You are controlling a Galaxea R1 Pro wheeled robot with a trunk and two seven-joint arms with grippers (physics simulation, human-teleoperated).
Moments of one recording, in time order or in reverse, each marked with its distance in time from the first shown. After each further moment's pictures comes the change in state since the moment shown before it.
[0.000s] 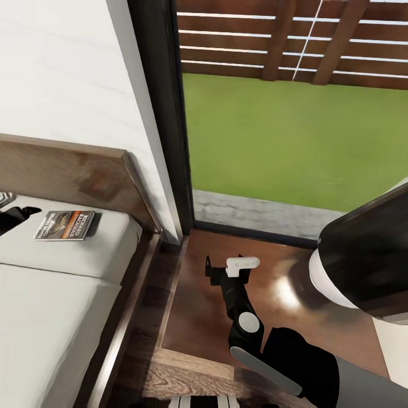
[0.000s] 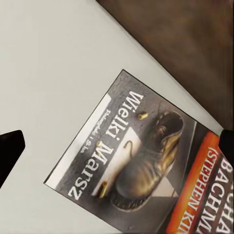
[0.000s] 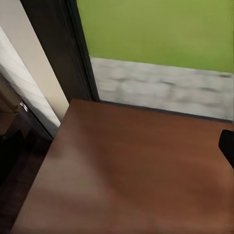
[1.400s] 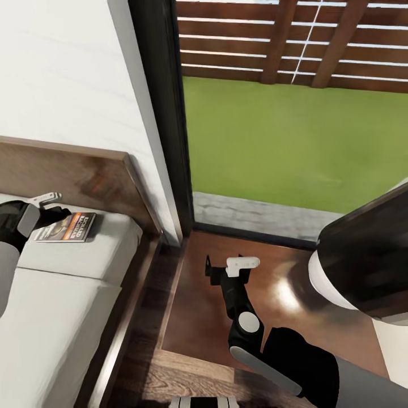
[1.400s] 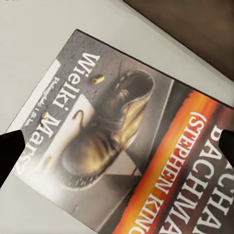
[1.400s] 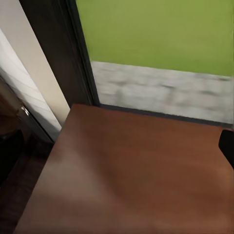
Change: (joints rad) left arm -0.007 -0.230 -0.022 -0.114 -0.174 0.058 0.384; right arm 0.000 0.001 -0.002 0.000 0.000 0.000 0.000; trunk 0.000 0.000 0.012
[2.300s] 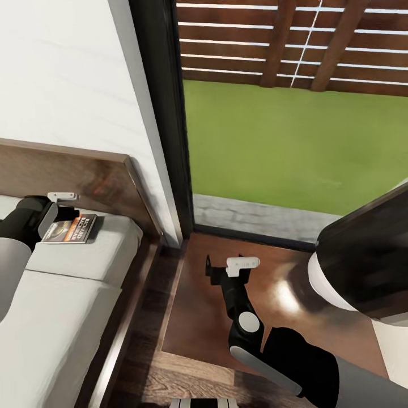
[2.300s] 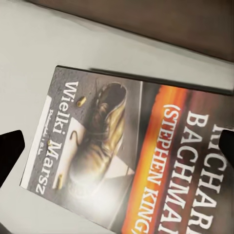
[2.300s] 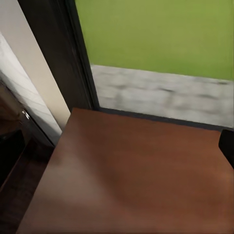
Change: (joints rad) left arm -0.001 -0.021 -0.256 -0.059 -0.121 0.065 -0.019; right arm 0.000 0.000 -0.001 0.000 0.000 0.000 -0.001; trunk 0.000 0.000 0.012
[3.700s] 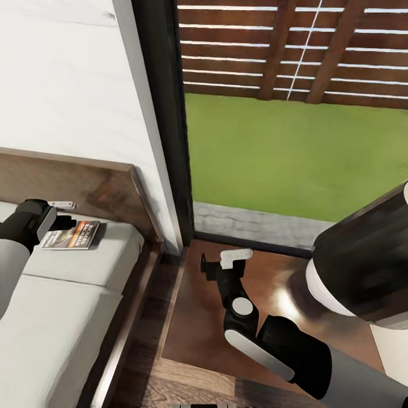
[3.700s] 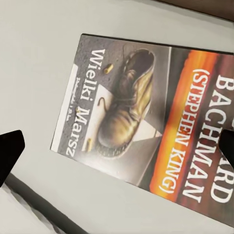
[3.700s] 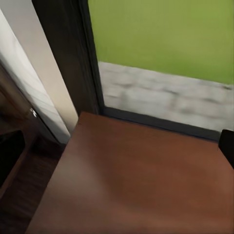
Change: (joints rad) left arm -0.002 0.009 -0.002 0.054 -0.028 0.088 -0.001; right arm -0.034 0.044 -0.053 0.000 -0.061 0.168 0.025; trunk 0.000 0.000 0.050
